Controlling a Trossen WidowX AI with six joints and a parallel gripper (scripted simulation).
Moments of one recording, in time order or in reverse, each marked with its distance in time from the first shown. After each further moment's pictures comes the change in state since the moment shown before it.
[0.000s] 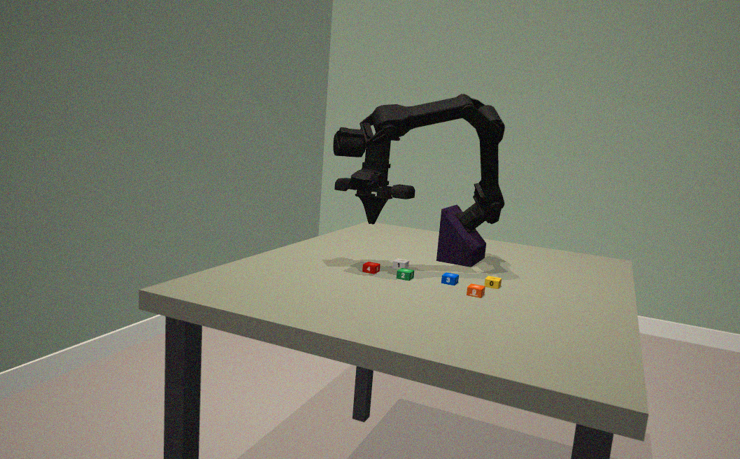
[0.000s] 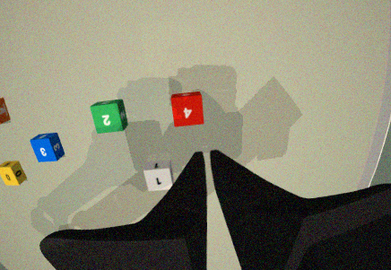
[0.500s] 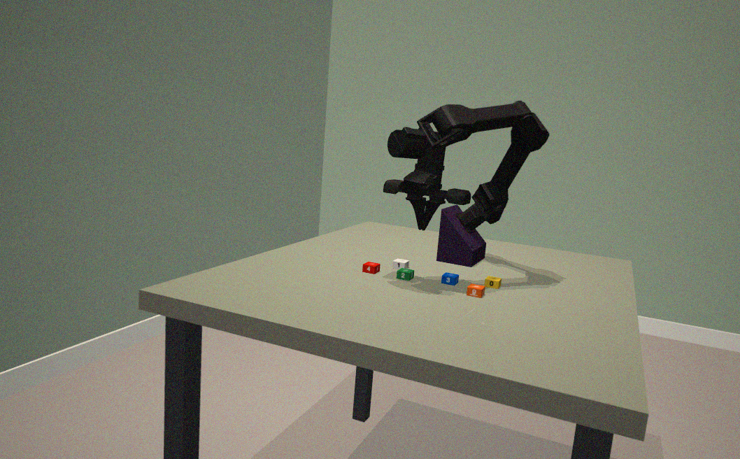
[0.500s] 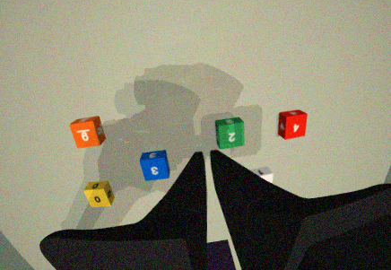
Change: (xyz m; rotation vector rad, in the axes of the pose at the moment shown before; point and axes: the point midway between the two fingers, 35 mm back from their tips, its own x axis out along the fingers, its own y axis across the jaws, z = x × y) arm -0.012 0.144 0.044 0.020 -0.002 -0.023
